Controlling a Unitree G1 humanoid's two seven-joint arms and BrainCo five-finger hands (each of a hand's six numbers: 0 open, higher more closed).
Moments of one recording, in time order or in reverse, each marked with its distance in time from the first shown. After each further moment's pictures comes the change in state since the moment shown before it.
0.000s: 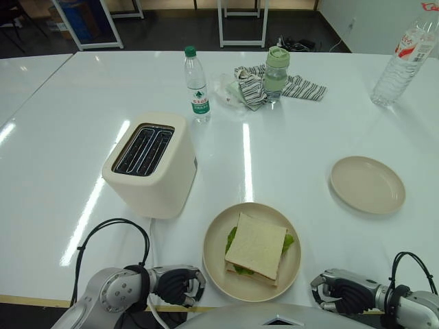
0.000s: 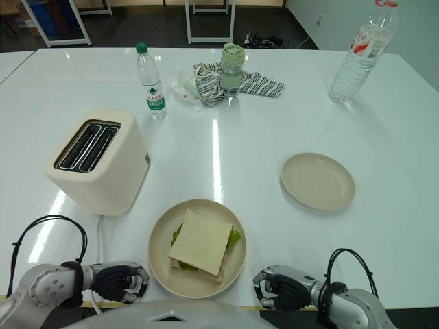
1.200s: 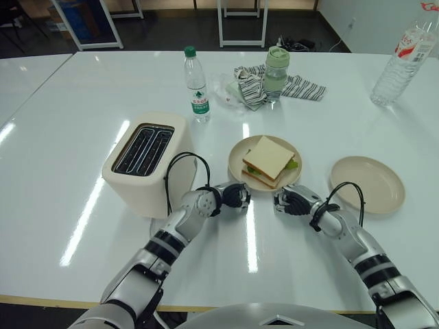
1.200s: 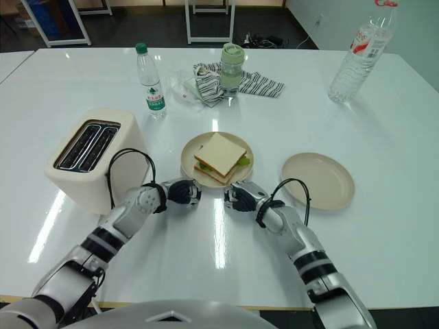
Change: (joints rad) left arm -0.969 -0.564 -0.297 1.041 0.195 -0.057 0.447; right arm -1.038 0.413 0.333 0.961 -0.318 -0.008 -0.541
